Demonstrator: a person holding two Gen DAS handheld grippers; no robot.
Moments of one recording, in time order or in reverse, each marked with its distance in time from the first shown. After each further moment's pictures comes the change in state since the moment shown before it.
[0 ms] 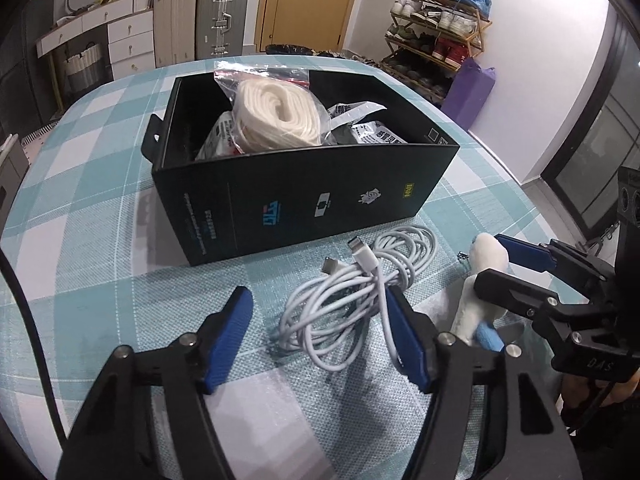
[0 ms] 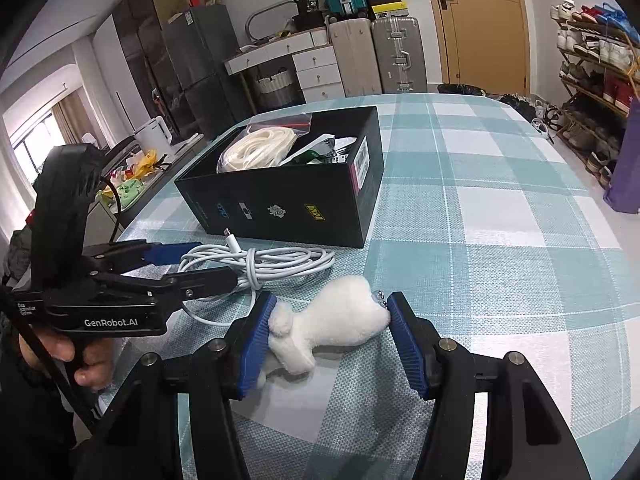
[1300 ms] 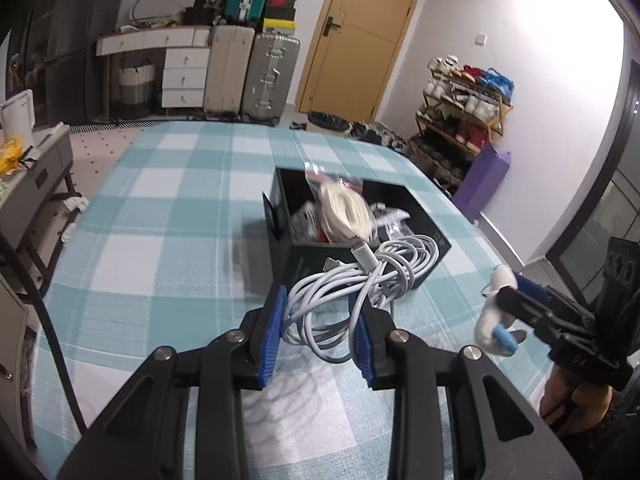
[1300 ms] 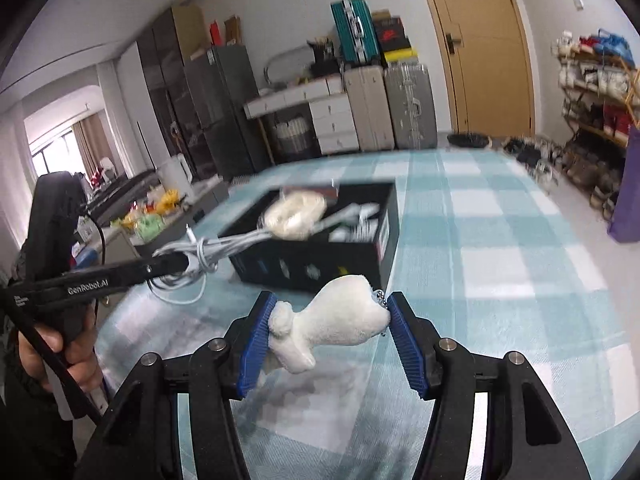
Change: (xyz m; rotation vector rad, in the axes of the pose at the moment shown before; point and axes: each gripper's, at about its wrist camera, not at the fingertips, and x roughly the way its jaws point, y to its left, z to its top) left arm -0.097 0.038 -0.005 -0.161 -0.256 0.047; right arm -0.054 0.018 0.016 -0.044 -0.216 0.033
